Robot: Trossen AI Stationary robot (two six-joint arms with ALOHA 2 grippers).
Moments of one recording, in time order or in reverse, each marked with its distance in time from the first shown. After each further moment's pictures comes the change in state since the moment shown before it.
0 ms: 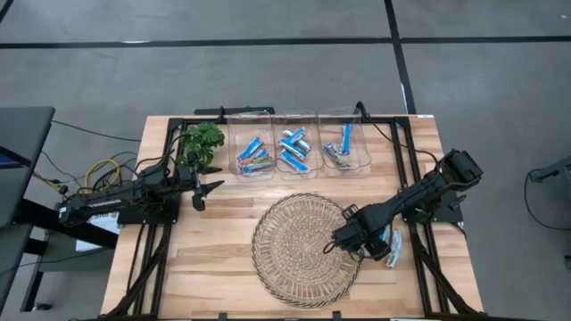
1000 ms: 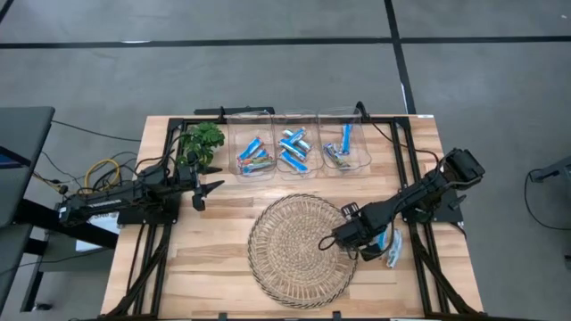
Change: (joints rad) left arm 0.000 0.000 0.000 0.000 0.000 0.000; right arm -0.014 -0.026 -0.069 0.177 0.056 0.184
